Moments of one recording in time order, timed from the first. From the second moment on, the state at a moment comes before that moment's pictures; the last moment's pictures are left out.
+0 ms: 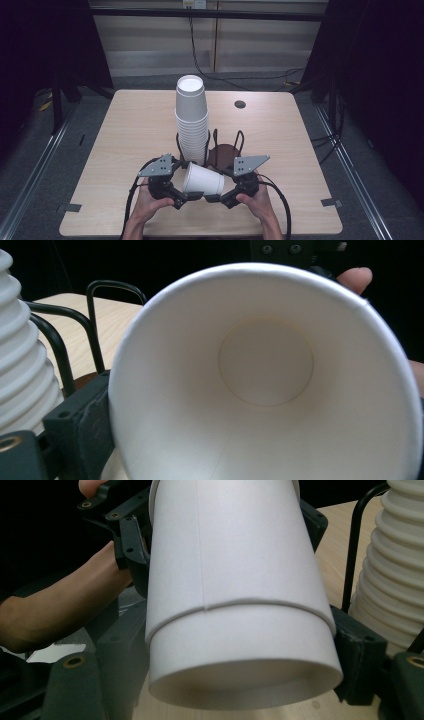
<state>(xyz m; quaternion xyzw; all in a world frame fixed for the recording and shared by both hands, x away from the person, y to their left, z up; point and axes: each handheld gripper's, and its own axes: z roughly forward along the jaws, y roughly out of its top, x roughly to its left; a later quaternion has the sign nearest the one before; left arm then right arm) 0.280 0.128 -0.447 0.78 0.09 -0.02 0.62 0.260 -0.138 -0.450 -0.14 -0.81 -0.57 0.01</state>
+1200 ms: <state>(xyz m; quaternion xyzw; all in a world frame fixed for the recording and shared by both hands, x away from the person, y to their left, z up) 0.277 0.145 -0.450 0.80 0.13 0.01 0.58 0.247 -0.161 -0.463 -0.19 -0.77 -0.60 -0.06</state>
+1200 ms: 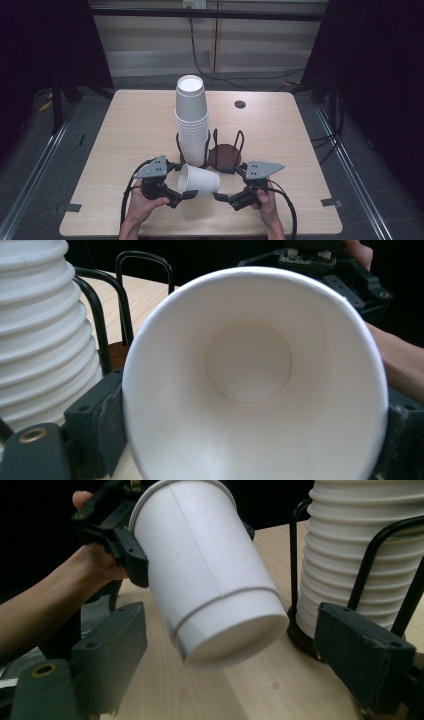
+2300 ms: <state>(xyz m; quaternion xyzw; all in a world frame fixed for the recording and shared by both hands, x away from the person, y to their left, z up) 0.286 0.181 -0.446 0.84 0.18 0.04 0.51 0.228 -0.197 -0.488 -0.34 -0.68 -0.59 -0.27</state>
